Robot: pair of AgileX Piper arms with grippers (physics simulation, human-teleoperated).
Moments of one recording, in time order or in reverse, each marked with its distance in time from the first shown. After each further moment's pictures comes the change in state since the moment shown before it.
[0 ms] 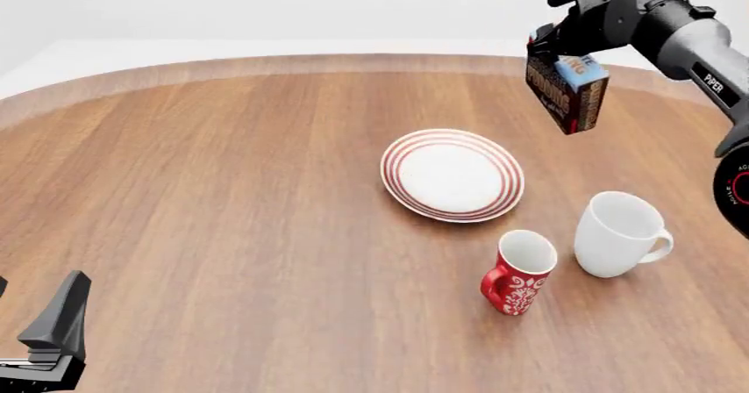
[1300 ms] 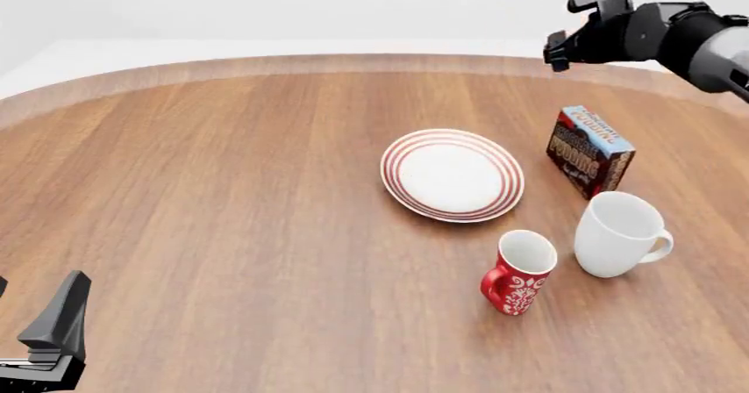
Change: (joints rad) left arm 0.000 0.000 0.000 0.000 0.000; right arm -0.031 -0.136 0.248 -0.166 0.008
